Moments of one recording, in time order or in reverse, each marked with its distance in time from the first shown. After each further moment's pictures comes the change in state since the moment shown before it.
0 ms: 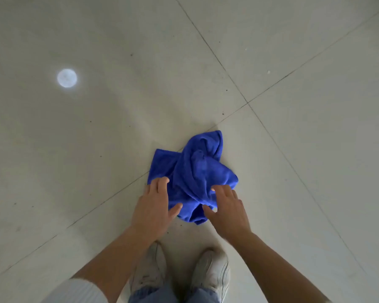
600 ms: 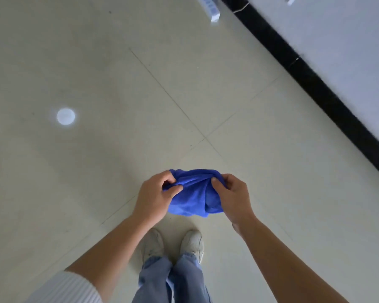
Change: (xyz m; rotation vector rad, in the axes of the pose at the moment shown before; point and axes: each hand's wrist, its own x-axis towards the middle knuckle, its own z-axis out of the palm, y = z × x) left_hand -0.148 0.158 -0.230 -0.476 0.179 0.140; right_hand -0.202 -0.084 -0.240 0.969 0.276 0.202
